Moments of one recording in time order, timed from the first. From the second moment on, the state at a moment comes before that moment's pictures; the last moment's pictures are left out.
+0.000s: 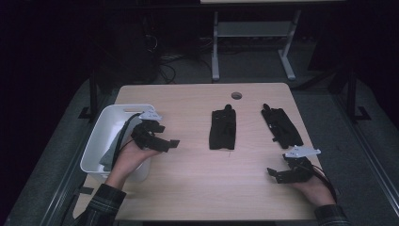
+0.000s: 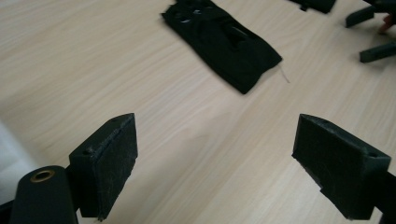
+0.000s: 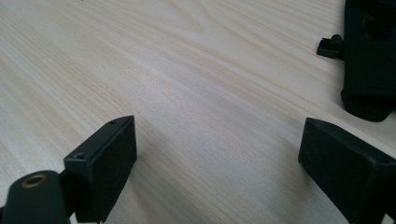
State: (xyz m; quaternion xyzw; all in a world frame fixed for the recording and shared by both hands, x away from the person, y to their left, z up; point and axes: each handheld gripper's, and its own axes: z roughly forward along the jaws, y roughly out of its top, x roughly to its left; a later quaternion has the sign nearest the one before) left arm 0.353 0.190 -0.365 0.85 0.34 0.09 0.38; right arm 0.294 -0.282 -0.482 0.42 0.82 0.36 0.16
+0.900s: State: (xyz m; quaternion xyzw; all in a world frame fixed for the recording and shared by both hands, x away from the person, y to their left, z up) left arm 0.318 0.147 -0.457 0.90 0.28 0.09 0.33; right arm 0.309 -0.286 -0.455 0.41 0.82 0.36 0.17
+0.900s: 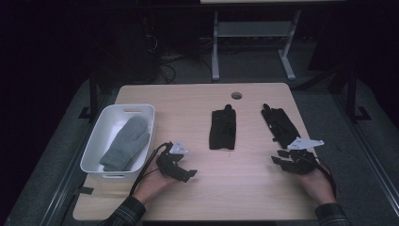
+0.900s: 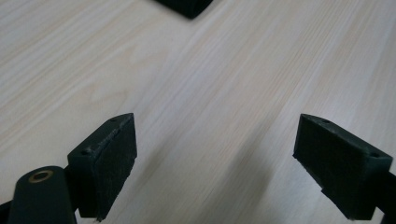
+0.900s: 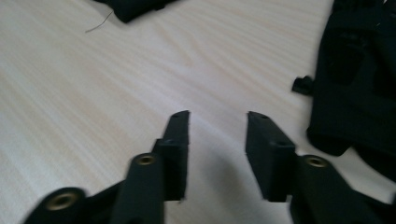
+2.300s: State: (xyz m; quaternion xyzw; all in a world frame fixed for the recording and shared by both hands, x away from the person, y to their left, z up) left arm 0.309 0.160 -0.477 0.89 0.25 0.10 0.37; right arm 0.399 -0.297 -0.465 0.46 0.82 0.31 0.16
